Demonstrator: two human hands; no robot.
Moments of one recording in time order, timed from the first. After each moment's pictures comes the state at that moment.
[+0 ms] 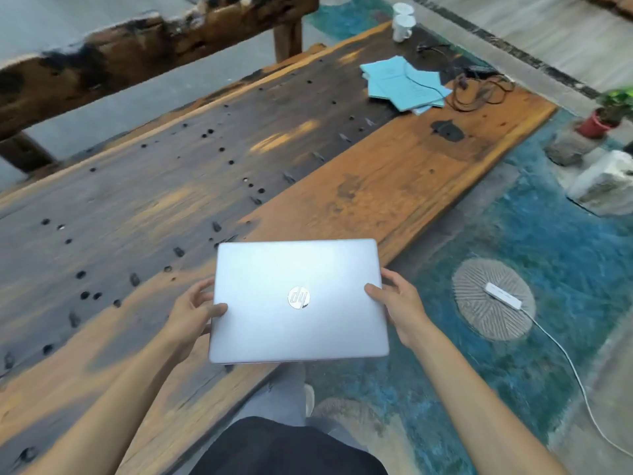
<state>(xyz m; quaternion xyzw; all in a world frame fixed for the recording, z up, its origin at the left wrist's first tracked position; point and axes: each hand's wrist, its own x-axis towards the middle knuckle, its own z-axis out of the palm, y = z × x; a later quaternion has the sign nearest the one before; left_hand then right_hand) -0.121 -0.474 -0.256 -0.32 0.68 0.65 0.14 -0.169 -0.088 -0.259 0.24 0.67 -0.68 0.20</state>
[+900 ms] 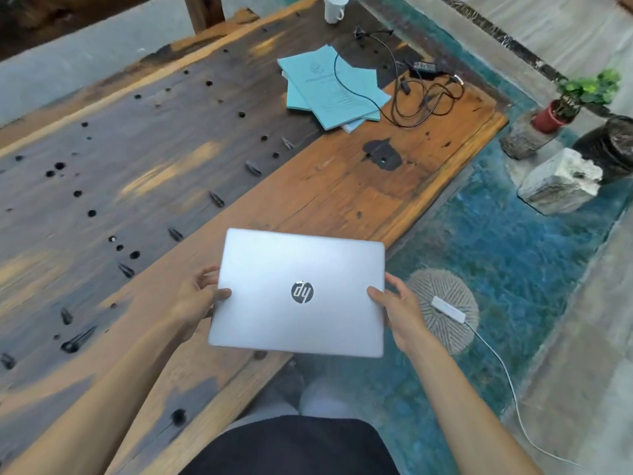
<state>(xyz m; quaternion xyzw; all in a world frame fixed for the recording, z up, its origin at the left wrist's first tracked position) -0.430 -0.260 -0.294 -0.32 0.66 0.63 0.23 -0.413 0.115 -0.278 0.36 0.64 -0.66 0.18</state>
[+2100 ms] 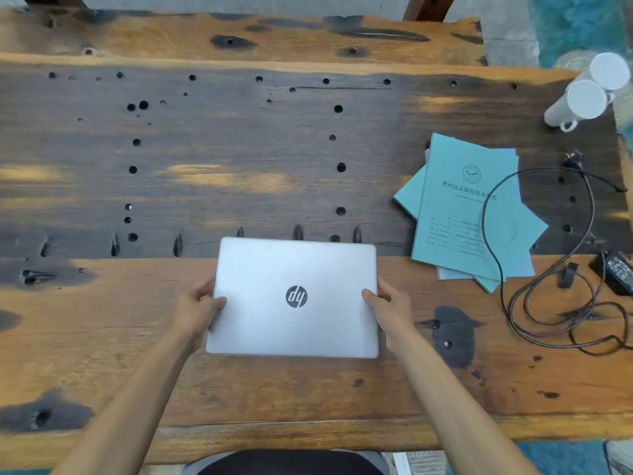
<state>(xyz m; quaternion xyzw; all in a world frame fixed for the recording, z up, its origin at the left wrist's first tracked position) -0.587 -0.192 -0.357 -0.65 0.46 0.60 -0.02 -0.824 0.054 -0.350 0.14 0.75 -0.48 0.44</state>
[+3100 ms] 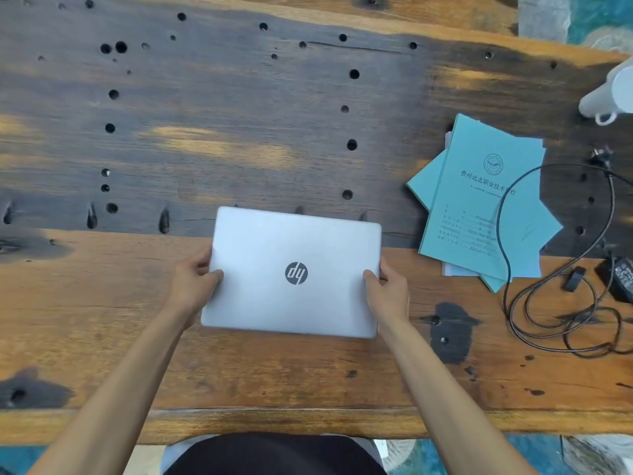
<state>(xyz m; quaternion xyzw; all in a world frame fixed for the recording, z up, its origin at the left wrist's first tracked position) -0.597 -0.206 -0.383 -0.61 0.55 0.57 0.01 -0.830 0.030 -0.366 0.04 0.86 -0.37 0.36</state>
